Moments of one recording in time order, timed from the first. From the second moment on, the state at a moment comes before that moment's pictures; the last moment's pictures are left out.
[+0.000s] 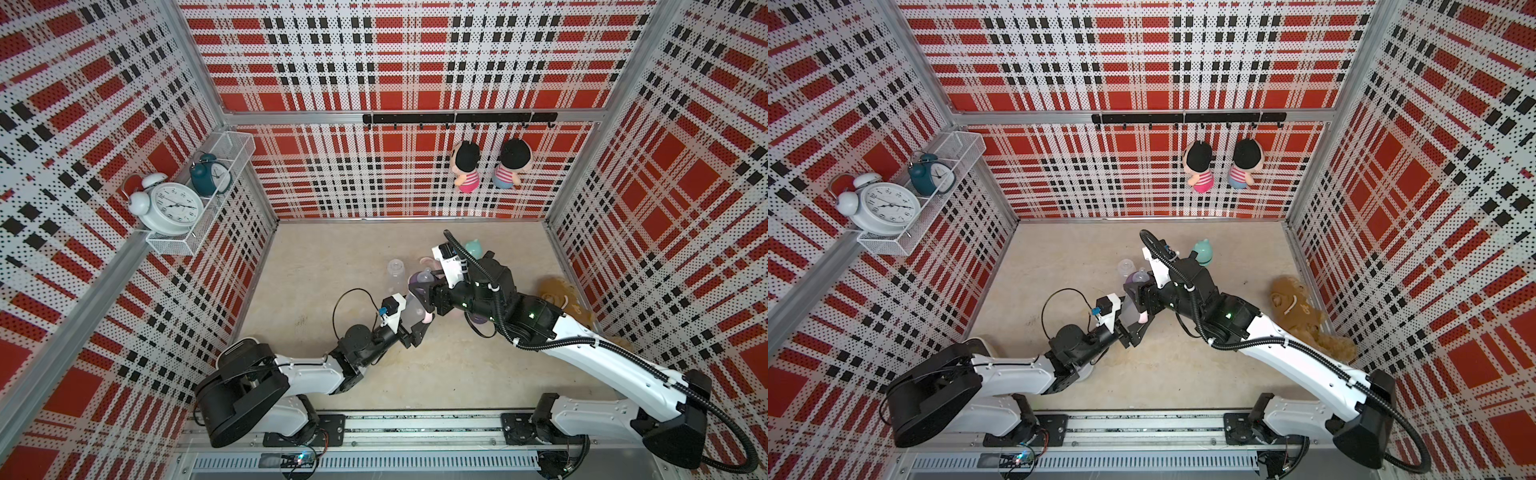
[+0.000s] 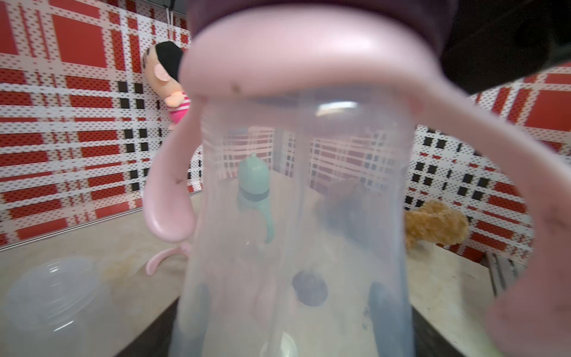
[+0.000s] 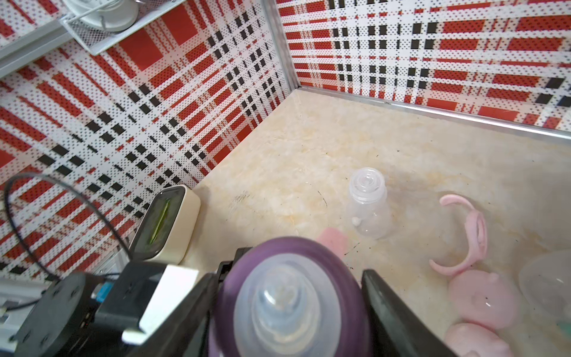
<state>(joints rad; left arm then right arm) -0.92 1.37 0.31 1.18 -0.09 -0.10 0.92 1.20 1.15 -0.31 0.06 0.39</state>
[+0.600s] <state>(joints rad) -0.91 1.39 0.35 1.14 -0.11 -0.07 0.99 1.22 1.22 -0.42 0.23 0.46</state>
